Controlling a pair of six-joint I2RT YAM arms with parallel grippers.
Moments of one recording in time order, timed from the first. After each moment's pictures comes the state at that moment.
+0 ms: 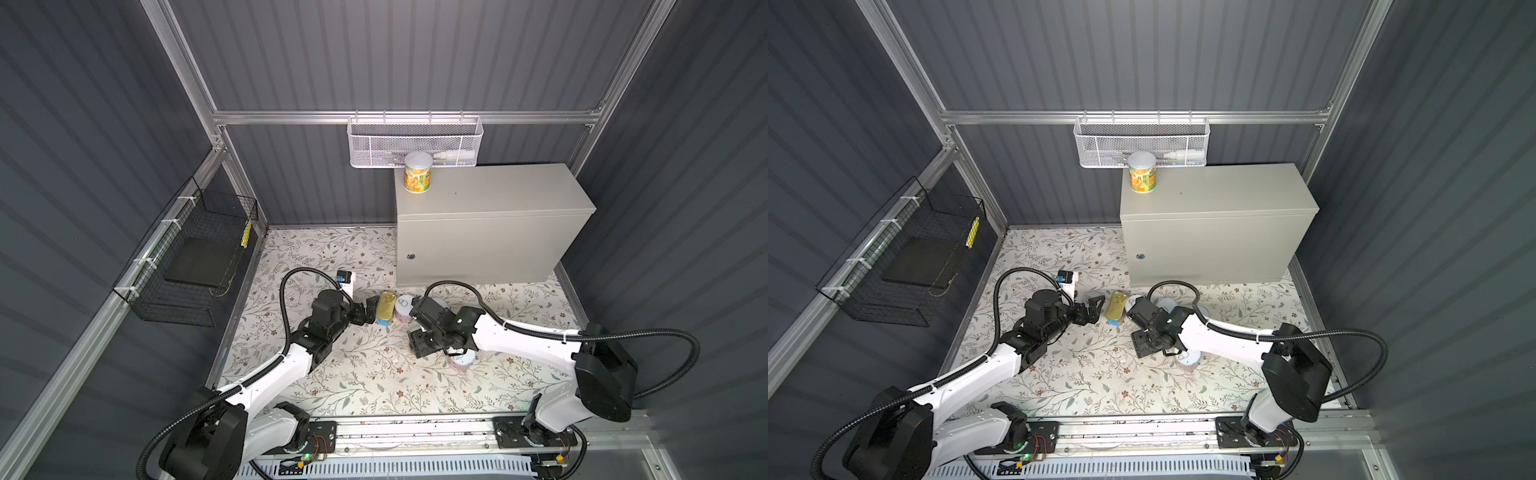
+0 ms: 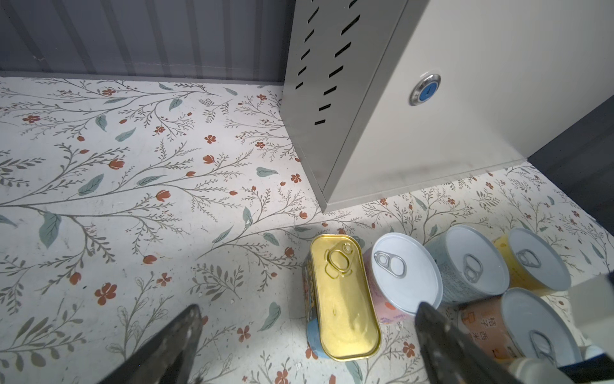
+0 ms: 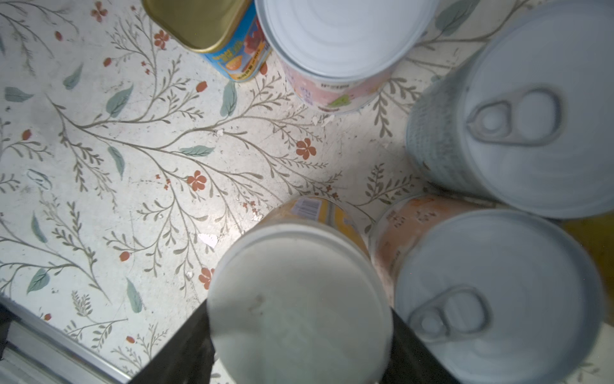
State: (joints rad) left arm -0.50 1.16 0.52 0.21 0.03 -0.24; right arm 0.96 1.51 1.02 -0.62 0.08 0.52
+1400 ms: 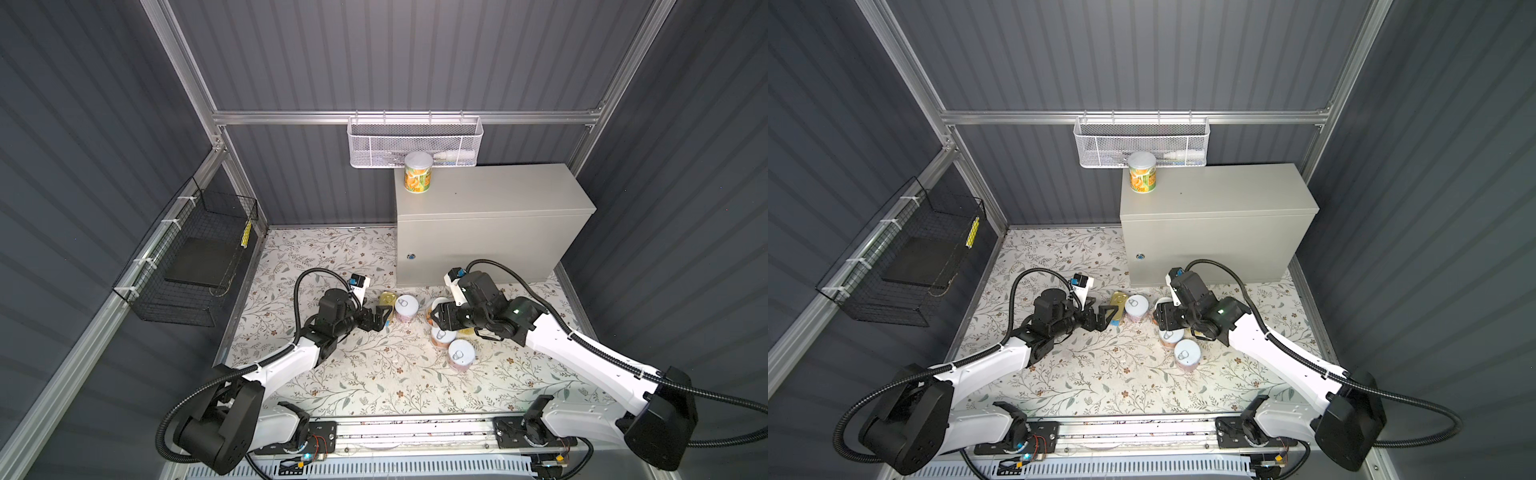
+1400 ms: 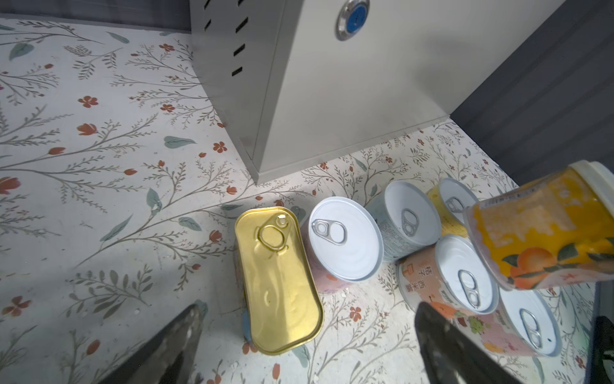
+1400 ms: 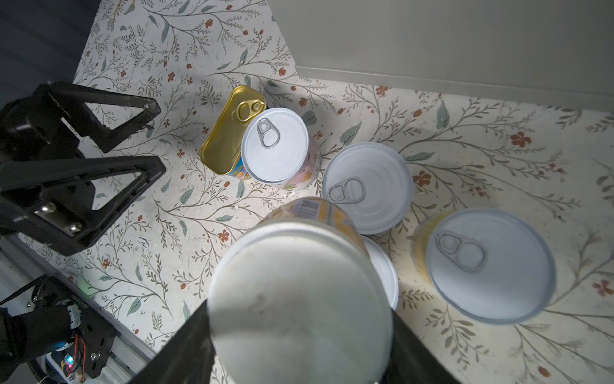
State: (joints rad) left arm -0.50 1.28 0.52 0.30 0.31 -0.24; right arm 0.70 1.22 0.97 -0.61 -0.05 0.46
